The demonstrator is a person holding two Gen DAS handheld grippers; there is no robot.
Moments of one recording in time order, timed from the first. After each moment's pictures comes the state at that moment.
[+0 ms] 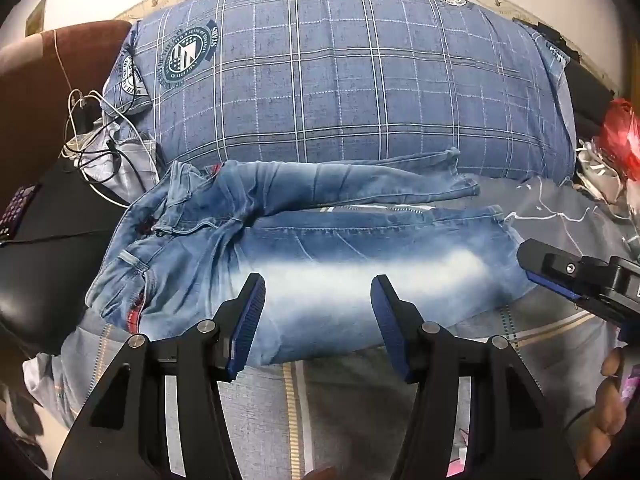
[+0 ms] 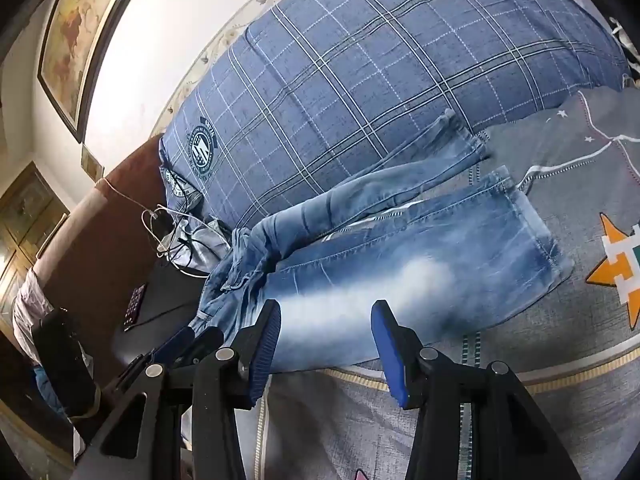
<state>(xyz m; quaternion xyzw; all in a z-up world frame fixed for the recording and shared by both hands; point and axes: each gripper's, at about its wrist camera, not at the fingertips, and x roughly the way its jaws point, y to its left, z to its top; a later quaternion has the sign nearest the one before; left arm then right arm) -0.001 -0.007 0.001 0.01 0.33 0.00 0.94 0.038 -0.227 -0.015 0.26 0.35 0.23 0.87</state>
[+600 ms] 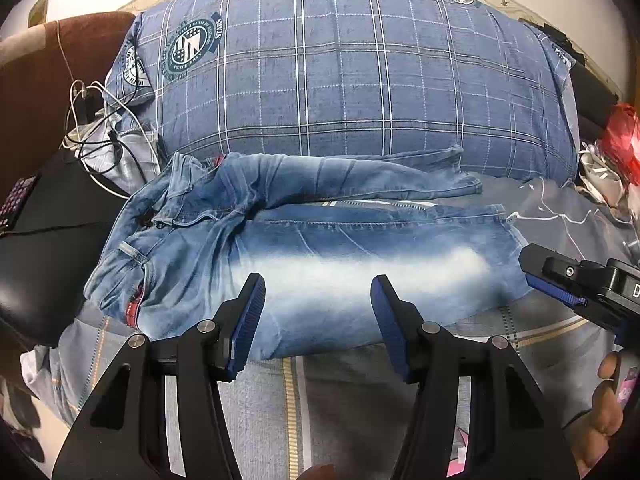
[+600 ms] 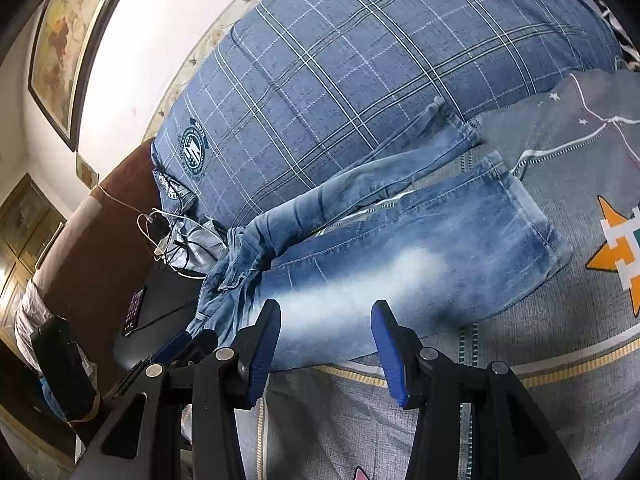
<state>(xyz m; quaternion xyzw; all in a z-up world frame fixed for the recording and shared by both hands) 0.001 -0.001 -0.002 0.00 0.34 0.00 0.94 0.041 -0.232 -0.021 0.28 0.37 0.22 0.86</state>
